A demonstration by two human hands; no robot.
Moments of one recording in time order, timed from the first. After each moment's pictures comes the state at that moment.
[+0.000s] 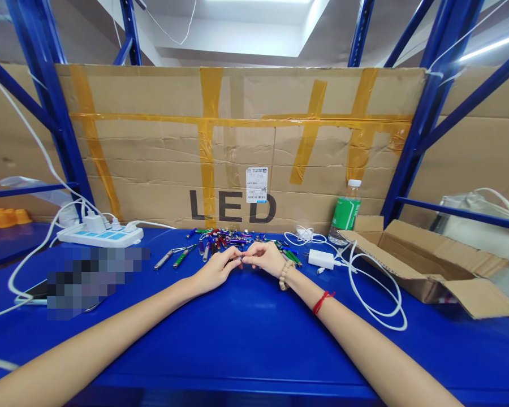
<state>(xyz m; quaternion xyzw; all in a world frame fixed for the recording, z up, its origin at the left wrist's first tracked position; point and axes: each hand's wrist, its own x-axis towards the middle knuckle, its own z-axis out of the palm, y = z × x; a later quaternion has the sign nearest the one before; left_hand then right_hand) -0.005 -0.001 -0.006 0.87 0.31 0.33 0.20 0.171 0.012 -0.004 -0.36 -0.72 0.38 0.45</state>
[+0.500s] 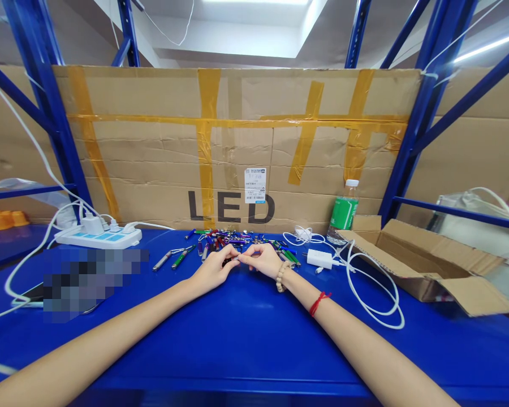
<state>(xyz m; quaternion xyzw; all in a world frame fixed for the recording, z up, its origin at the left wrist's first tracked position) -0.005 -0.001 -0.008 0.85 0.35 0.35 0.18 0.163 0.002 0.001 -0.43 -0.69 0.39 0.43</state>
